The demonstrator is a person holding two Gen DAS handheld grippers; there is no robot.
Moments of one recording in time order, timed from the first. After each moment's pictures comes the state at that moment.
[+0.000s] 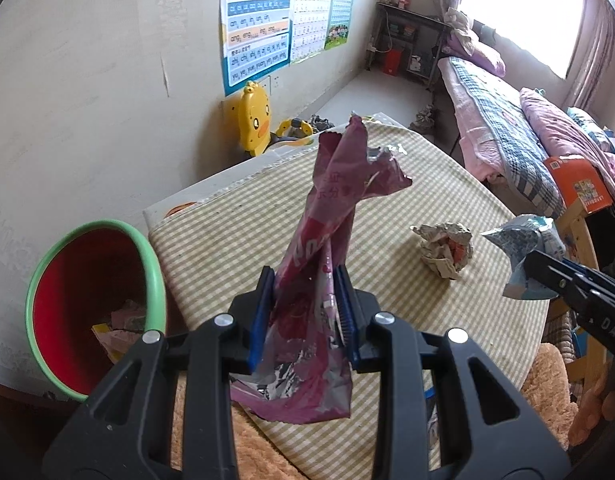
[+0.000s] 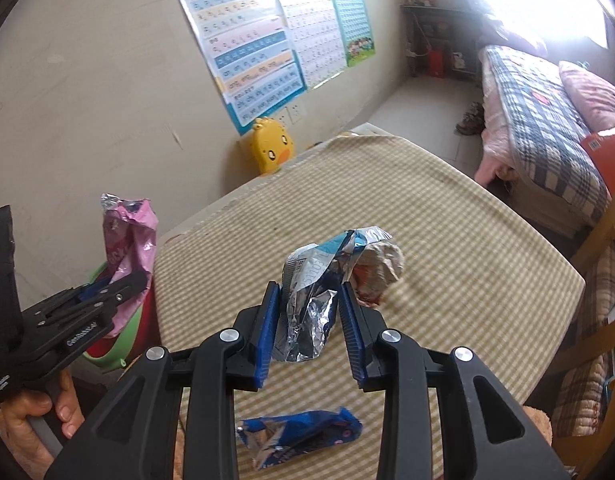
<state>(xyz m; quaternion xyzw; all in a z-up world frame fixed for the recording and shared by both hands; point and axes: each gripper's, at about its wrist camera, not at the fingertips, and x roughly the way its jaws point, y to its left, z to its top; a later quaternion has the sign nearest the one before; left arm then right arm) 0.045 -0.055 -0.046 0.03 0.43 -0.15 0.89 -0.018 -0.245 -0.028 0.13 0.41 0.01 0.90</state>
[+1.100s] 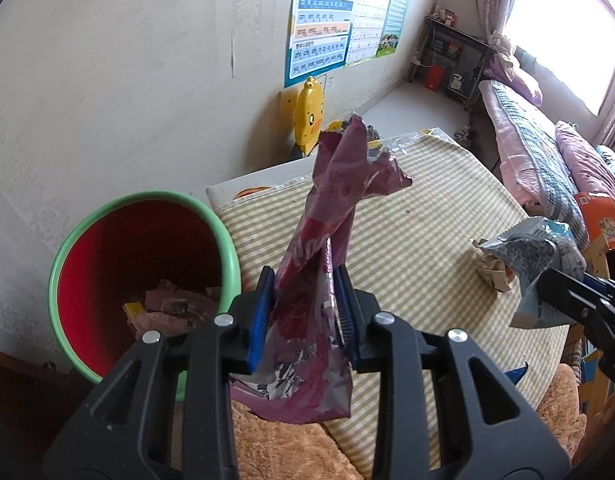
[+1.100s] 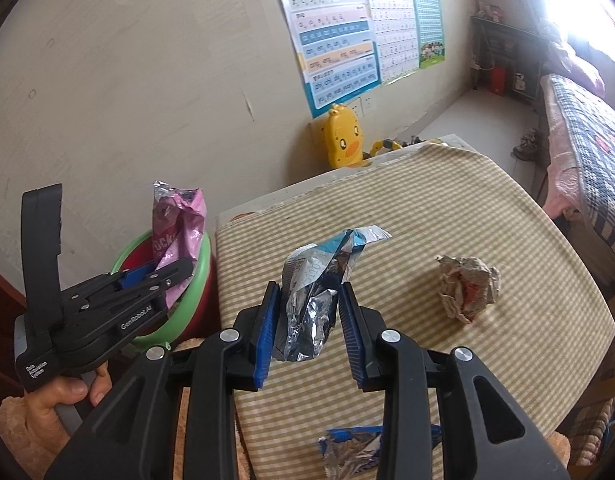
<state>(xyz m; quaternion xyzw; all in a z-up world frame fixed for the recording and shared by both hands) 0.054 0.022 -0.058 -0.02 0.44 -0.08 0.89 0.007 -0.153 -0.018 0.08 0.43 0.10 0.89</state>
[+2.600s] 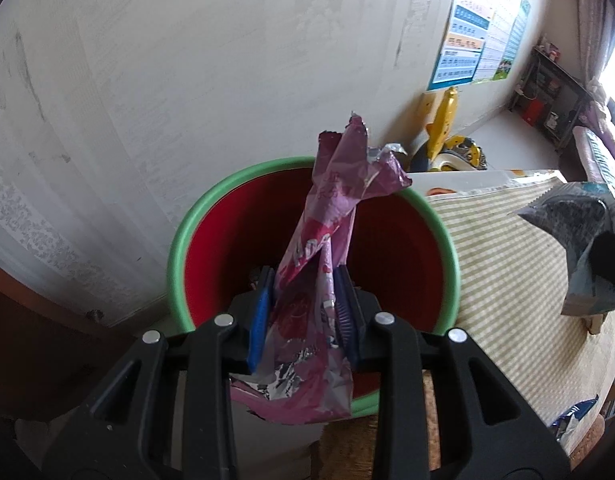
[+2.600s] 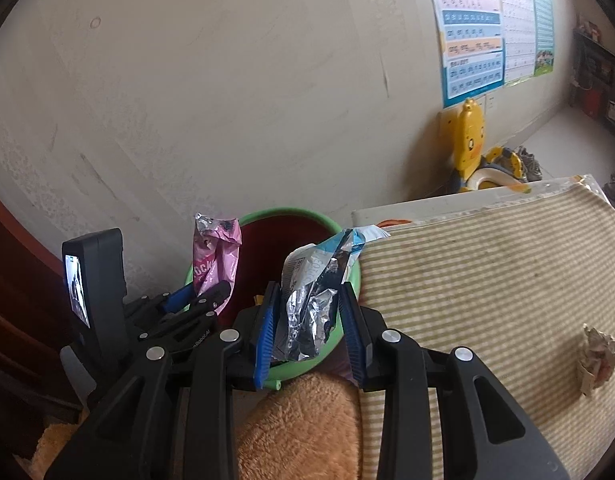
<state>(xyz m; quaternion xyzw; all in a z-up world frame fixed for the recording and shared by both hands) 0.061 0.174 -0.094 -0.06 0.46 0.08 0.88 0.080 0.007 -0.024 0.04 0.46 0.25 0.85</state>
